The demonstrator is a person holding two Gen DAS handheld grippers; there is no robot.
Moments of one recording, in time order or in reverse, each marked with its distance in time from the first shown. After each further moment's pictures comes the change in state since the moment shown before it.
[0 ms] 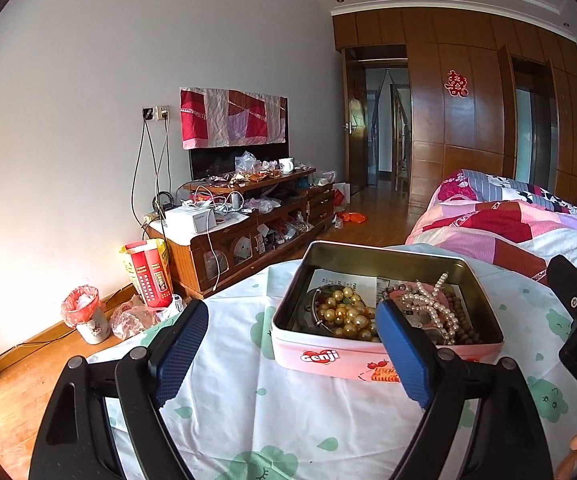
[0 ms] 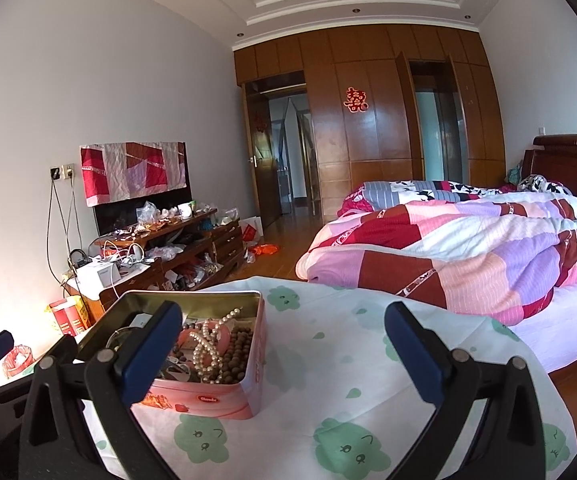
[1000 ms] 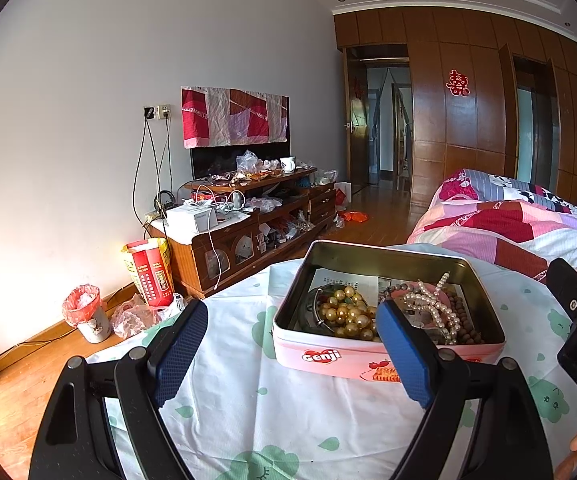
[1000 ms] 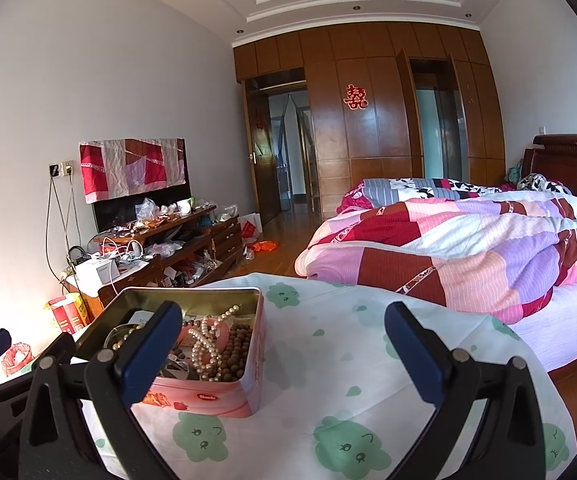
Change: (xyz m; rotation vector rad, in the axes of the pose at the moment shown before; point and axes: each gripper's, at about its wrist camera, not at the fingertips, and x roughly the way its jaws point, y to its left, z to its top) left arm 0.000 0.001 -0.001 0.001 0.007 0.004; right arm 0.000 0.000 -0.001 -0.002 0.003 -0.001
